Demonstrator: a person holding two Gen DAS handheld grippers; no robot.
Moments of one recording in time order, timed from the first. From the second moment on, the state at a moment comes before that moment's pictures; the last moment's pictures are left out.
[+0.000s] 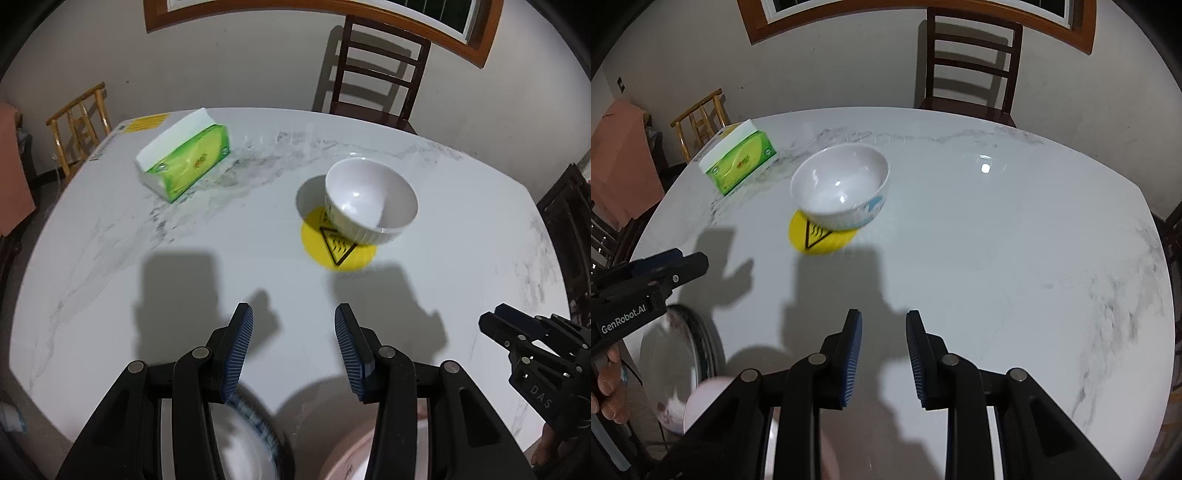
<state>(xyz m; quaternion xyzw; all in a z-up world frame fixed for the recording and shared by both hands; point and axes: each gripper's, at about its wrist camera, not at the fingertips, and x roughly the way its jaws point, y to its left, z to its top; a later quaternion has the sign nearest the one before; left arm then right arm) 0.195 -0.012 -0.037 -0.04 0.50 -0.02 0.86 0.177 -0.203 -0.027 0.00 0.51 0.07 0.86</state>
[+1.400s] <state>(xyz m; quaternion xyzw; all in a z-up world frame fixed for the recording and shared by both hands) 0.330 -0.042 -0.097 -0.13 0.58 -0.05 0.80 0.318 -0.182 -0.072 0.04 0.56 0.07 0.82</state>
